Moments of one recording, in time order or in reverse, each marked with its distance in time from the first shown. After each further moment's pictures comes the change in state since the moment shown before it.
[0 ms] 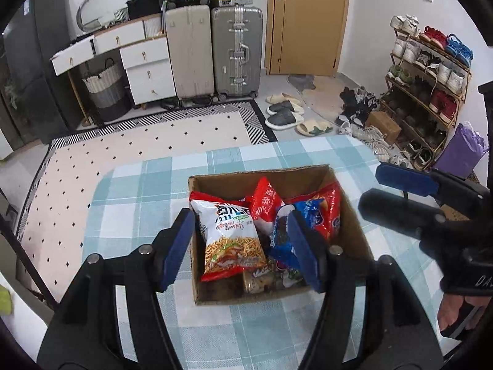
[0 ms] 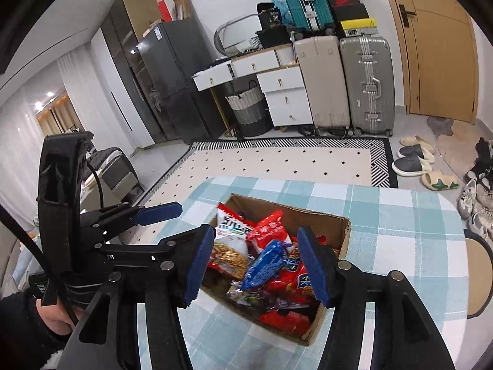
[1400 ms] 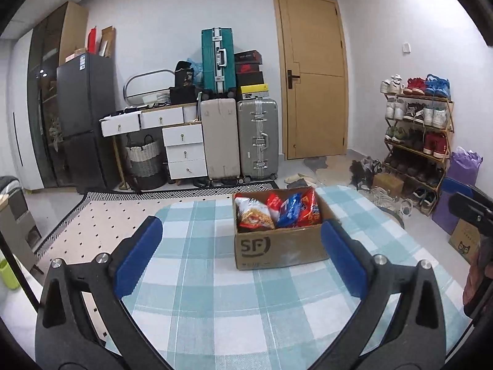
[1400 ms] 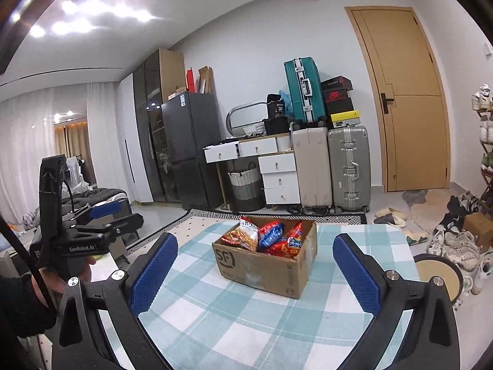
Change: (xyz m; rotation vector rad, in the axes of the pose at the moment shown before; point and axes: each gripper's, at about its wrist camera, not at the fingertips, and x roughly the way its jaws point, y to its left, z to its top) left arm -0.252 -0.003 -0.194 -0.007 -0.461 0.114; right arm -0.223 0.059 -0.189 -0.127 -0.442 -0.071
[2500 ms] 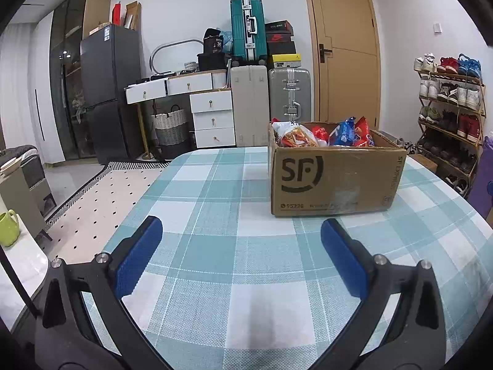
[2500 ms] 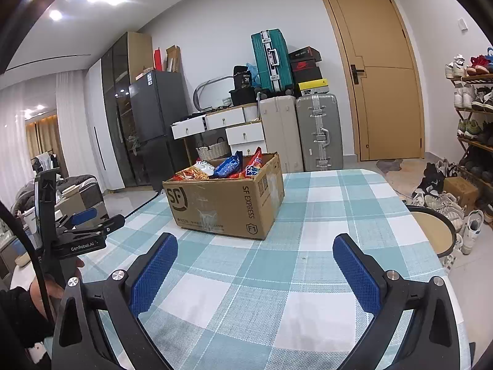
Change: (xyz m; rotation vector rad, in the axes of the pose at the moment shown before) left arm 0.137 0.018 -0.140 -0.043 0.100 0.142; right arm 0.047 -0.039 -0.112 0.054 0.094 -0.146
